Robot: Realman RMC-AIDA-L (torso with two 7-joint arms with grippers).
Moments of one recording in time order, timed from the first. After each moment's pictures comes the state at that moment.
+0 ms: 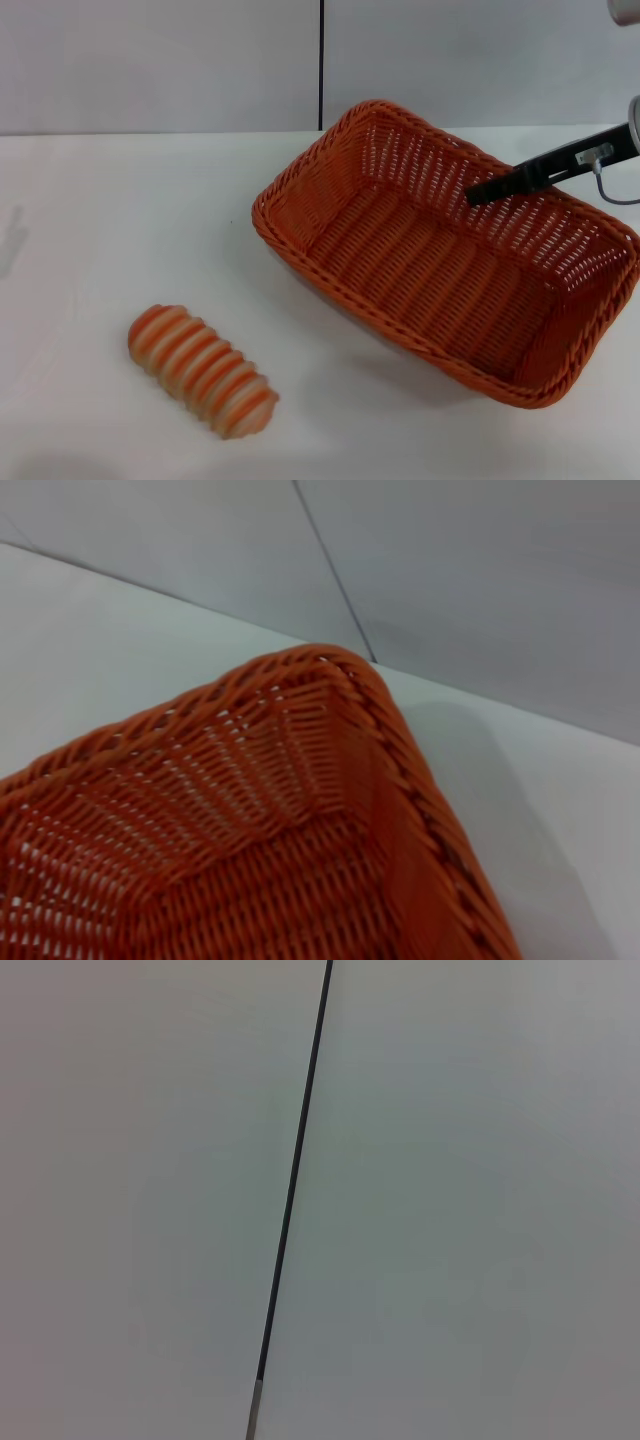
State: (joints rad) left arm -0.18 -2.06 0.32 0.16 1.19 1.53 -0.59; right arm 0.79 1.98 2.22 0.75 -2.42 1.36 -0.89
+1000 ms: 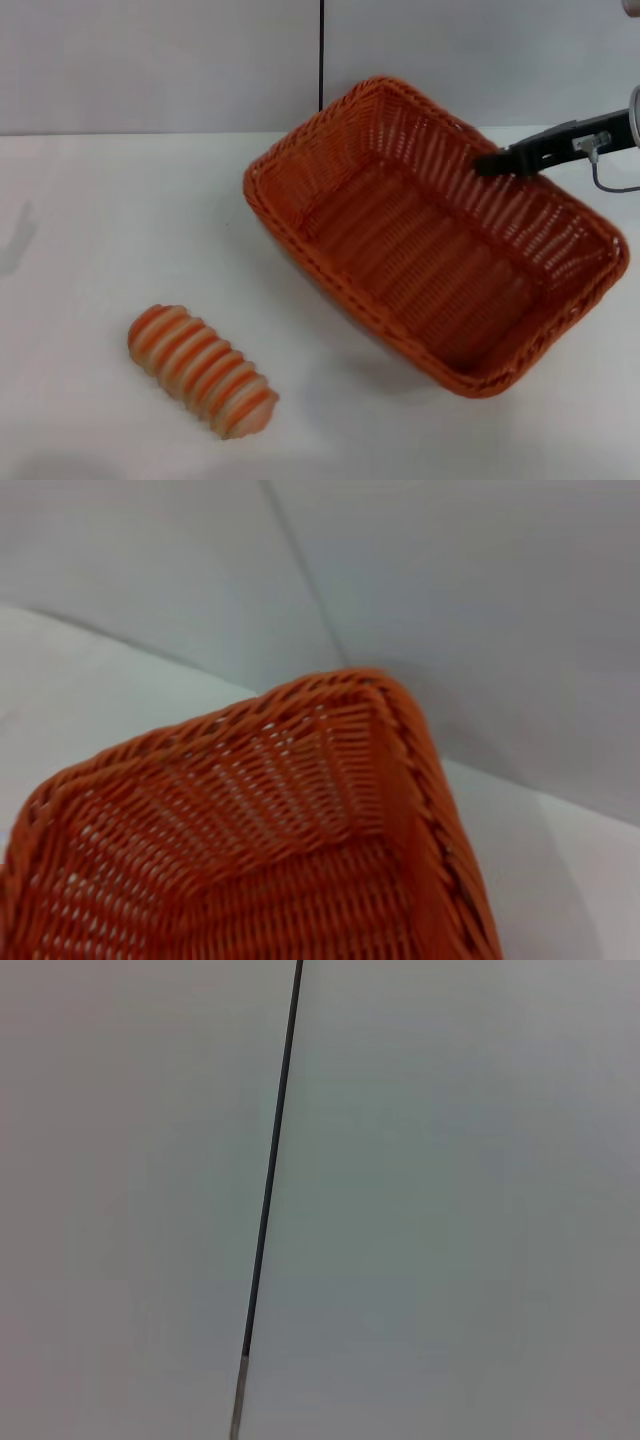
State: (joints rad) left arm -0.21 -2.06 0.34 0.16 1.19 1.48 -0.56; right arm 0.74 2.00 2.22 0.79 -2.33 1.31 -0.97
